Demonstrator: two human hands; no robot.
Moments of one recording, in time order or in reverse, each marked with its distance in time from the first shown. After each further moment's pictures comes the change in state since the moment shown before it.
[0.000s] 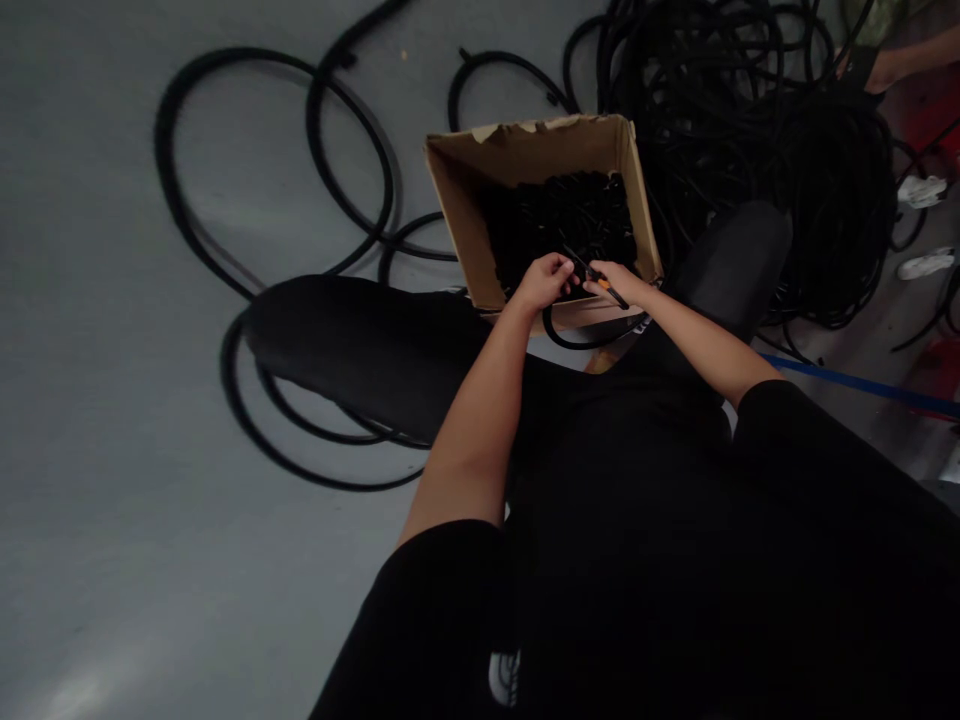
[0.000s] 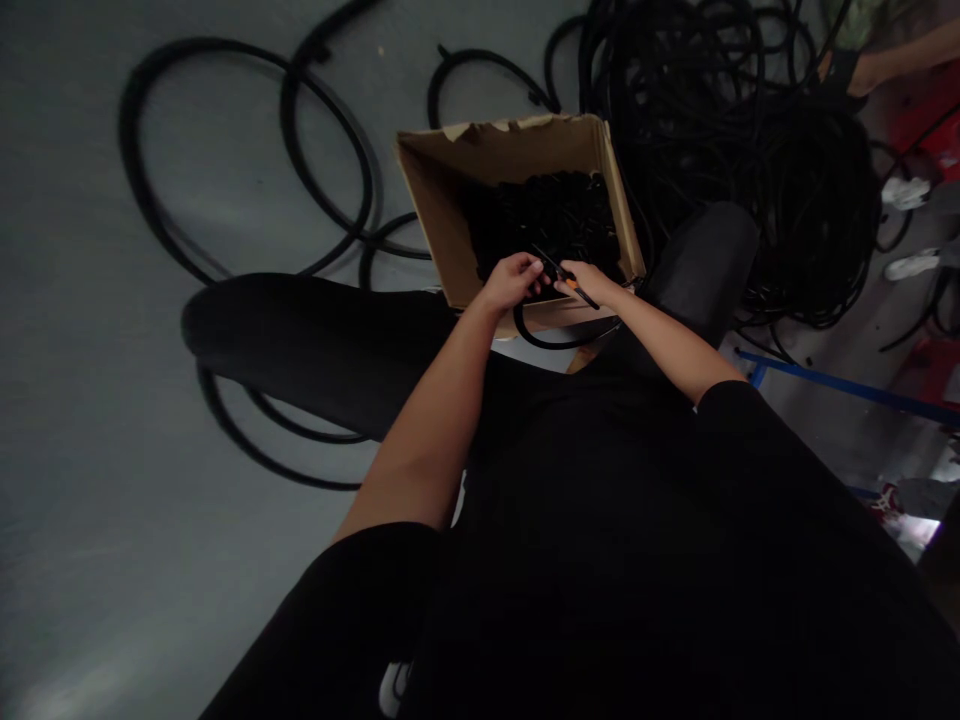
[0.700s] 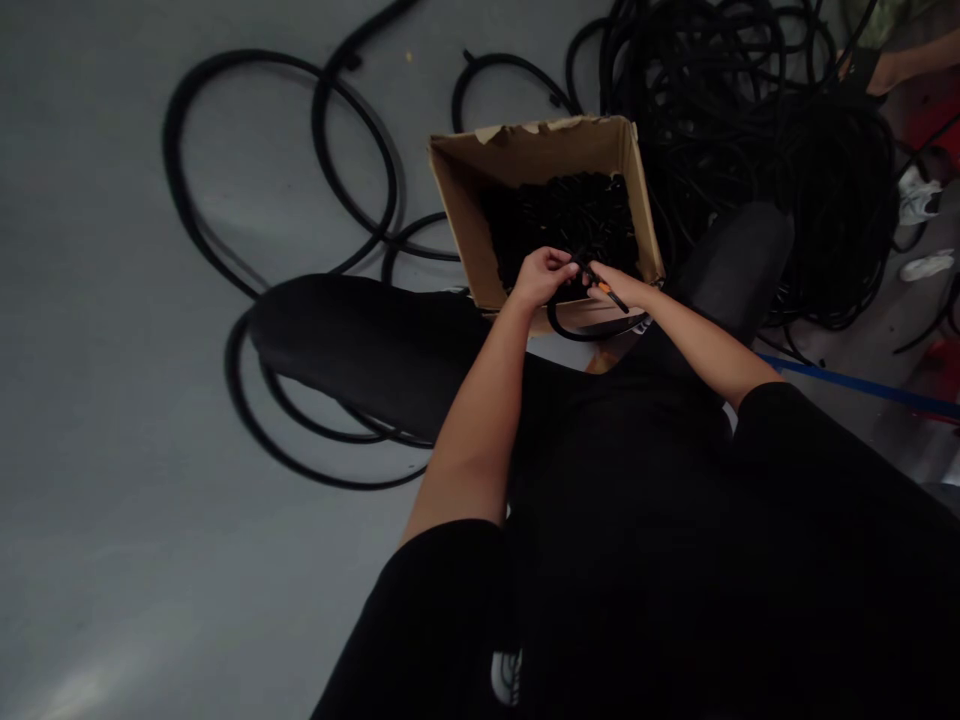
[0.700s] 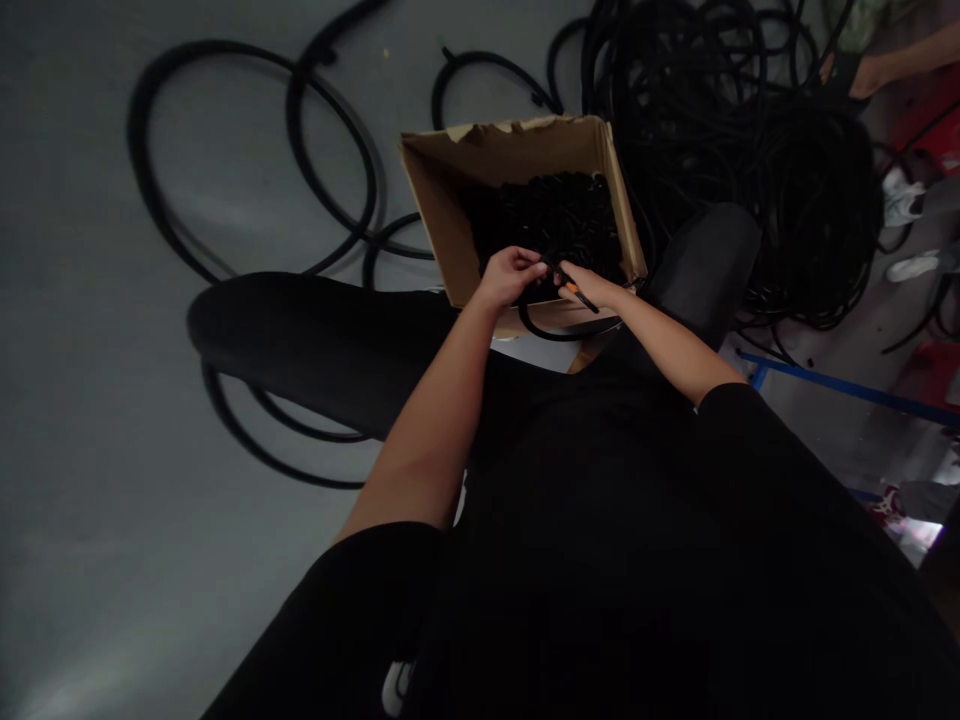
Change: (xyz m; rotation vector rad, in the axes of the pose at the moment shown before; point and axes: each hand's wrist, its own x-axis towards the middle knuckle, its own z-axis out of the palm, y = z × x) left_hand 0.010 -0.014 -0.004 -0.055 0.132 -0.029; right_hand 0.007 0.015 0.006 0.098 -0.097 -0.030
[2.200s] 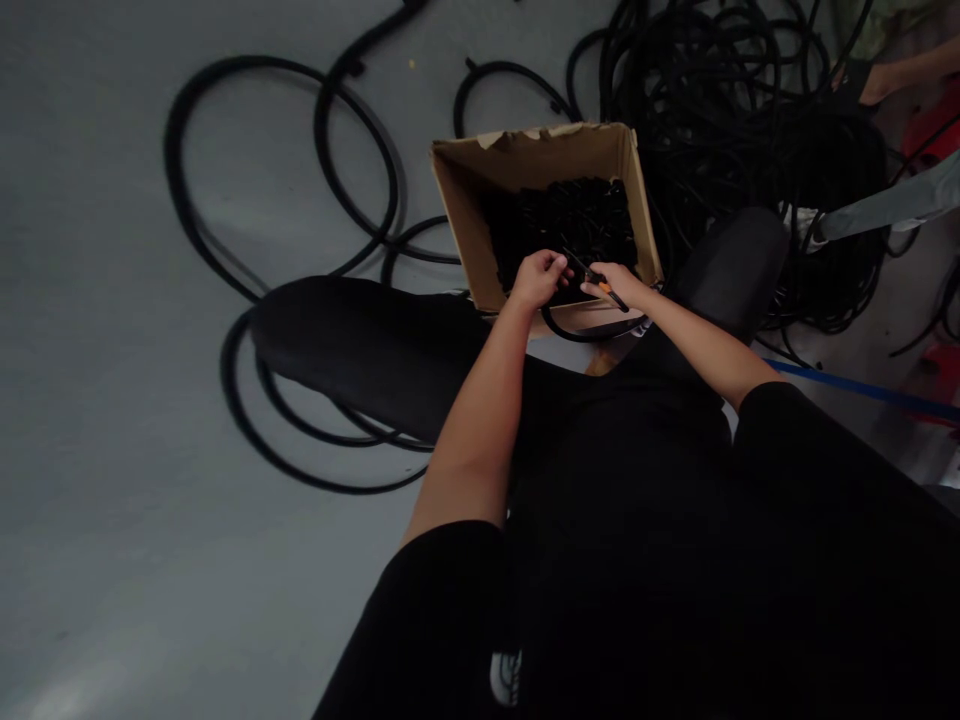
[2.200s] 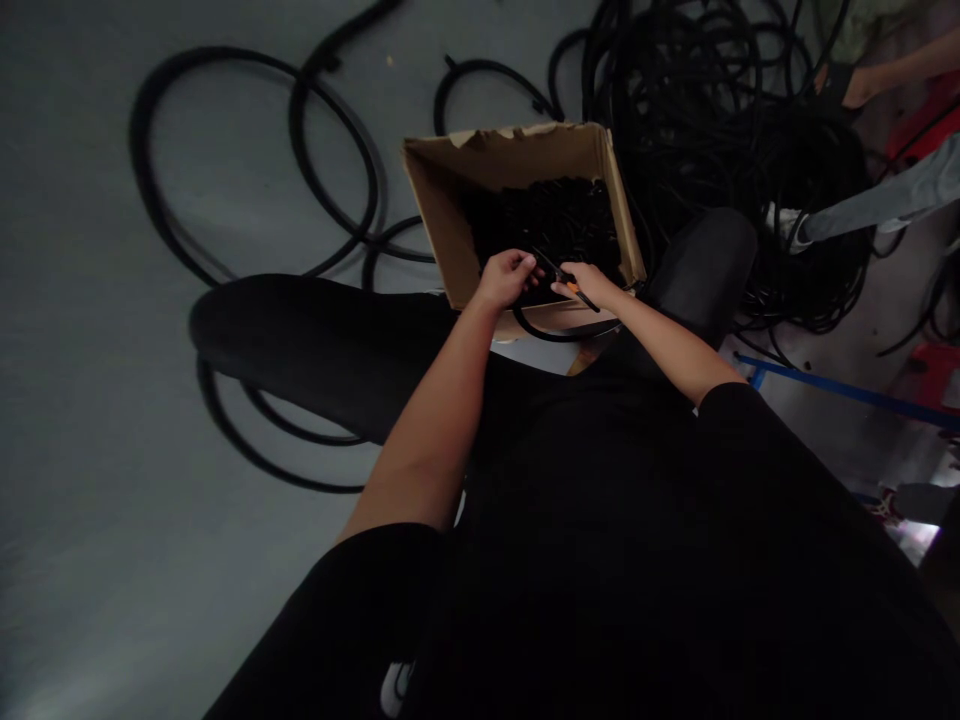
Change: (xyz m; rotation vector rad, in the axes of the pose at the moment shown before) left_hand -0.006 0.018 -0.003 0.052 -0.003 0.024; right_hand 0.000 -0.002 -0.004 -0.173 0.098 -0.030
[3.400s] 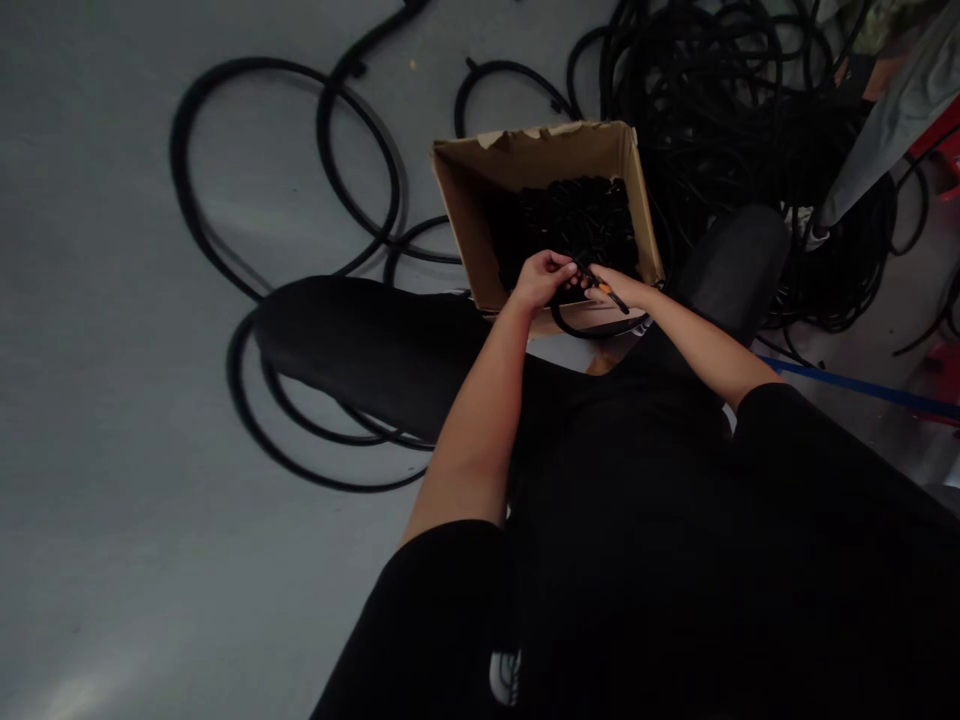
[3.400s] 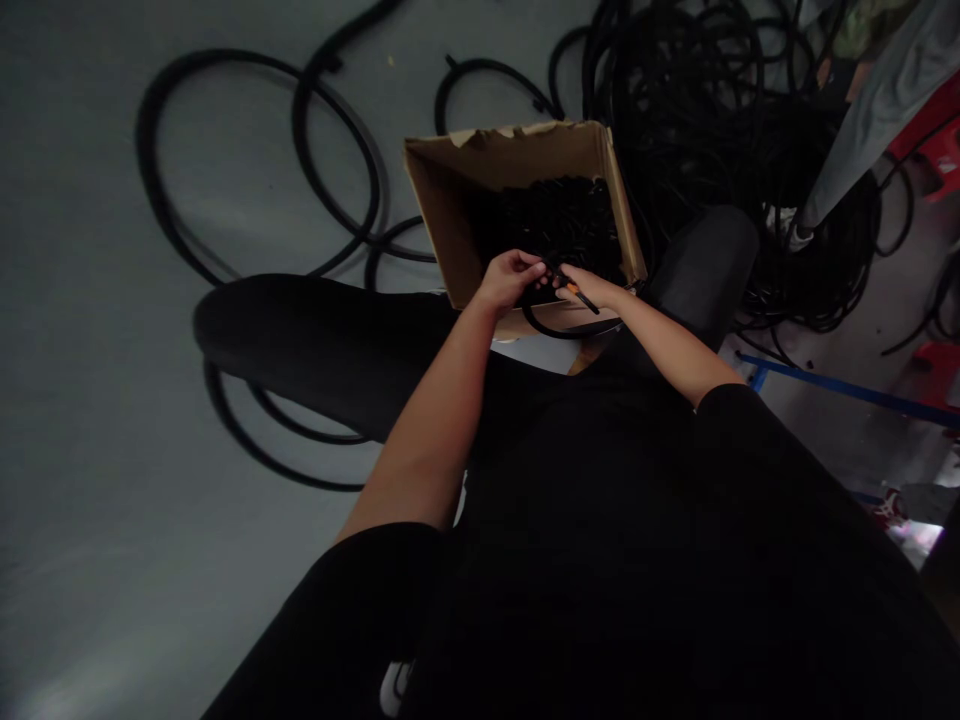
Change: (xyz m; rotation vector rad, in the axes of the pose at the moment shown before) left_hand -0.006 0.000 0.008 -0.216 -0.005 -0.053; right_hand 0.005 0.006 0.008 0.322 -0.107 -0.031
